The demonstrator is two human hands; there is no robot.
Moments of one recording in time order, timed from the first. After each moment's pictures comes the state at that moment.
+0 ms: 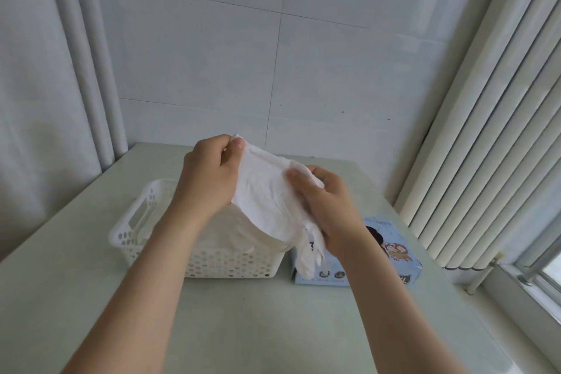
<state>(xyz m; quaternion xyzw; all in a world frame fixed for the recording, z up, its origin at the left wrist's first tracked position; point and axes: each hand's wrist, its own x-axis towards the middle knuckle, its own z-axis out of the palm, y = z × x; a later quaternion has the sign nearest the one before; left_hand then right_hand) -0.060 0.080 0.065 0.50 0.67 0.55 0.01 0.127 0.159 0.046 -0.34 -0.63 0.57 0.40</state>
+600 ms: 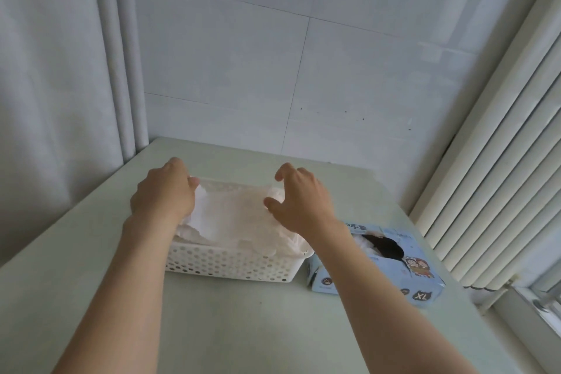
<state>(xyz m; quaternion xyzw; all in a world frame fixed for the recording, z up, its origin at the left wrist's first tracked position) -0.158 0.065 0.014 0.35 0.89 0.29 0.00 0.048 0.178 0.034 -0.42 -0.89 0.03 0.18</state>
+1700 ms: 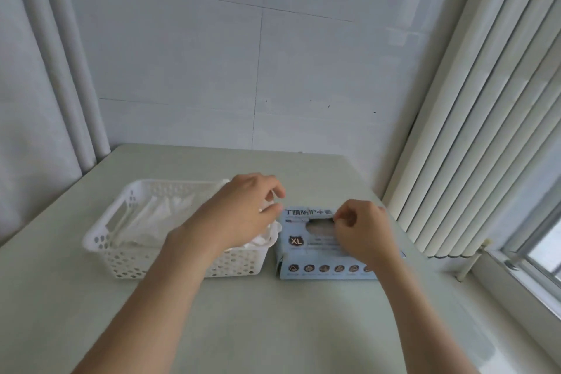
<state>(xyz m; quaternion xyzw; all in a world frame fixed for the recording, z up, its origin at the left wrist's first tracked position) -0.014 0.094 0.043 0.69 0.67 0.27 0.07 0.219 0.210 -0.009 -0.51 -0.79 0.16 0.31</state>
